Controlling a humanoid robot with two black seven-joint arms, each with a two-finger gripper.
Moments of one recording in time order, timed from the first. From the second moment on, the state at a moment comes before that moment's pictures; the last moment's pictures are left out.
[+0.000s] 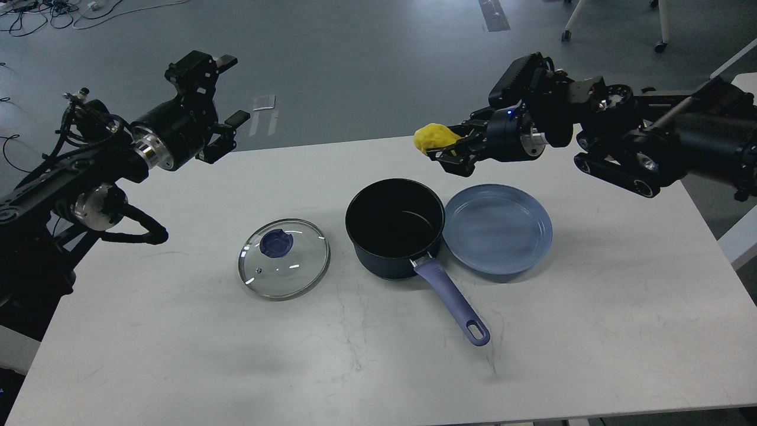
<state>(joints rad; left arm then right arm) -1.00 0.62 -0.38 -0.97 0.23 -0.26 -0.19 1.35 -0.18 -0.31 0.71 -1.47 0.00 0.49</state>
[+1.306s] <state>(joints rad) -0.92 0.54 -0.52 -0.96 0.19 -0.26 -0.24 1.14 -0.18 0.34 0.65 0.00 0.23 0.28</state>
